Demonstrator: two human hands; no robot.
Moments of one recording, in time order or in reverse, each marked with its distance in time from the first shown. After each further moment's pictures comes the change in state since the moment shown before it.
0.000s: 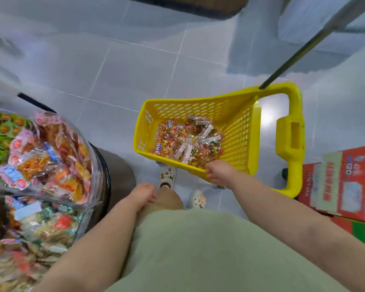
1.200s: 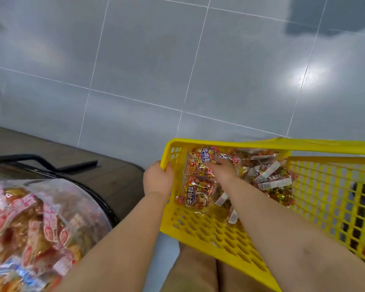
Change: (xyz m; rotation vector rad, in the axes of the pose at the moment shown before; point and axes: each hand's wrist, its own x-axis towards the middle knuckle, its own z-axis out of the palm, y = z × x) left_hand 0.240 0.172 -0.078 0.292 0.454 0.131; right_hand 0.286 -0.138 0.117 0.010 0.050 0.059
